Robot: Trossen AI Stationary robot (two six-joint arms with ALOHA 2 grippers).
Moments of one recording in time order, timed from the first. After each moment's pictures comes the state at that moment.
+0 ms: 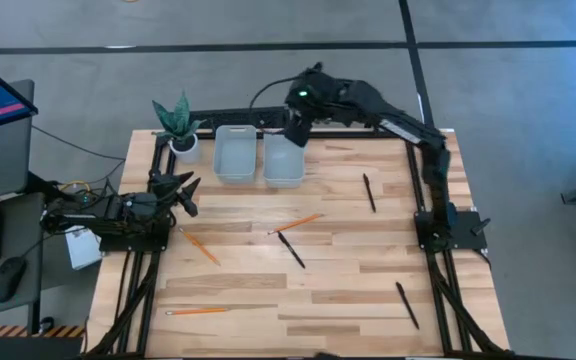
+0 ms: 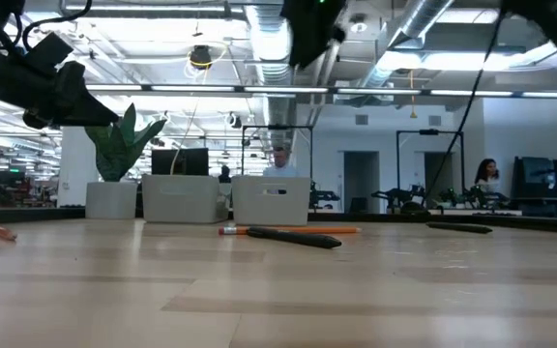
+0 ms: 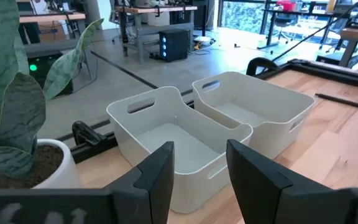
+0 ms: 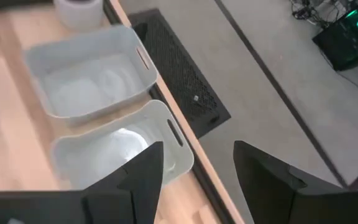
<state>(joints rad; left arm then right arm) -0.06 0.01 0.14 -0.42 -0.89 -0.27 -0.37 1.99 2.34 -1.19 0.31 -0.12</state>
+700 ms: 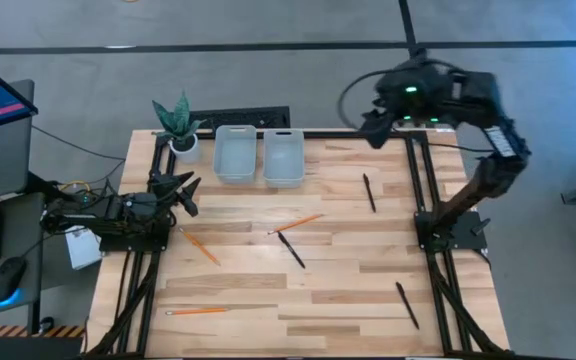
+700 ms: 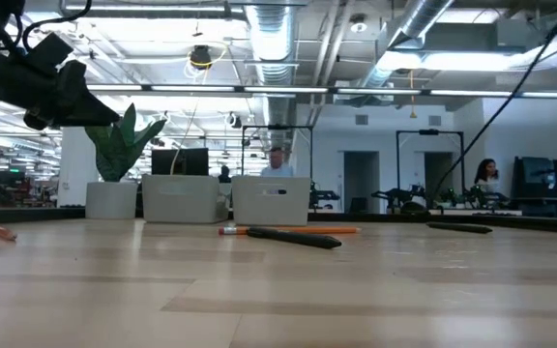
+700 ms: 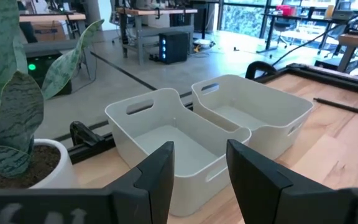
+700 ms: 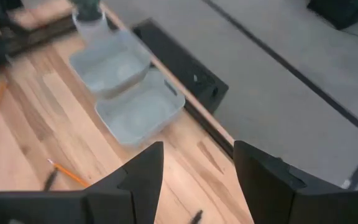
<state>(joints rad) -0.06 0.01 0.14 -0.41 -0.89 -0.28 -0.32 1.55 2.33 -1.57 0.32 0.17</state>
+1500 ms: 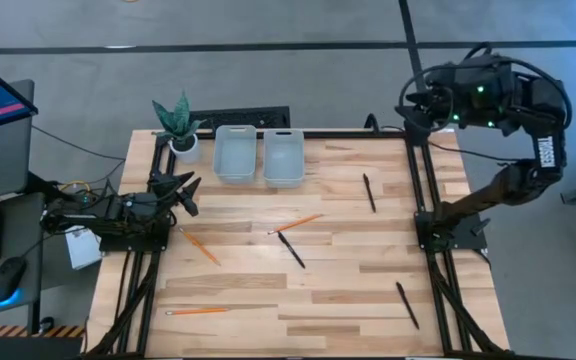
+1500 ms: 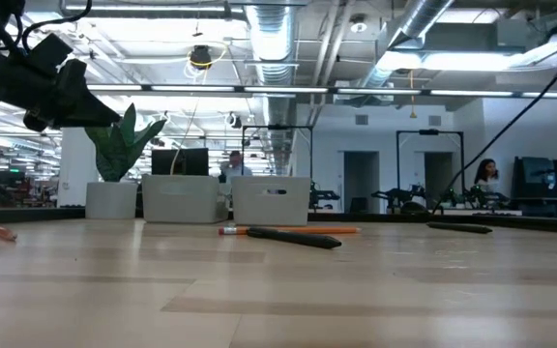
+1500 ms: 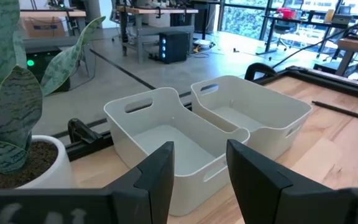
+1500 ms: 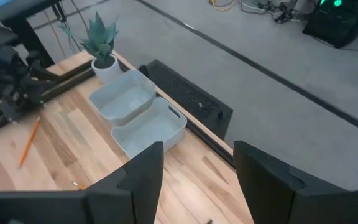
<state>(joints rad) -0.06 0.01 0.14 -0.41 -0.89 -0.30 -0.32 1.36 2.29 -1.57 0.32 0.21</state>
